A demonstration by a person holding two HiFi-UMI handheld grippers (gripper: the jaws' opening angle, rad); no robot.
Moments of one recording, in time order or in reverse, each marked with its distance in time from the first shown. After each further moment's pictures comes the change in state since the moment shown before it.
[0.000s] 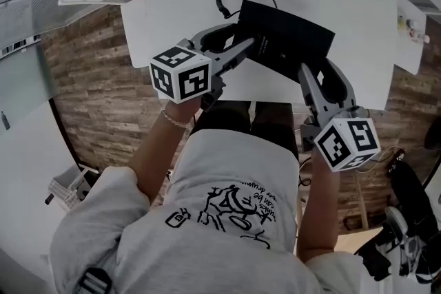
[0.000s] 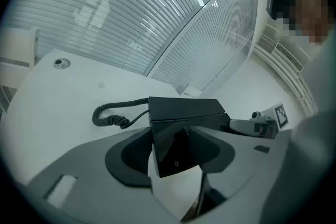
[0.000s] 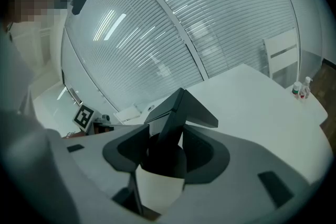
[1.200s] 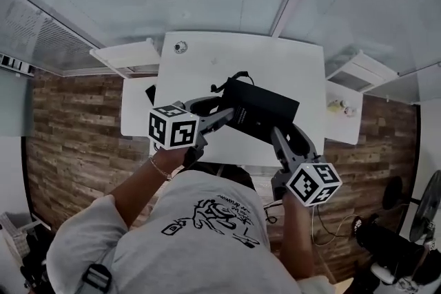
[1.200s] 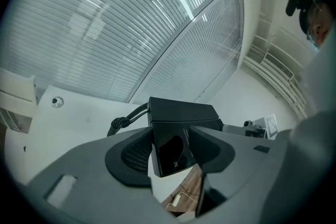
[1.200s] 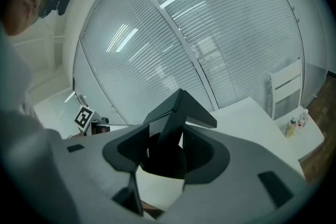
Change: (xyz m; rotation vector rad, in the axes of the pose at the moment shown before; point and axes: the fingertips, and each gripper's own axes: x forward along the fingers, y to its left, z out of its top) left arm -0.100 -0.137 0.111 0.026 -0.118 -0.053; right arm -0.111 0.085 0.127 -0.065 -0.134 0.062
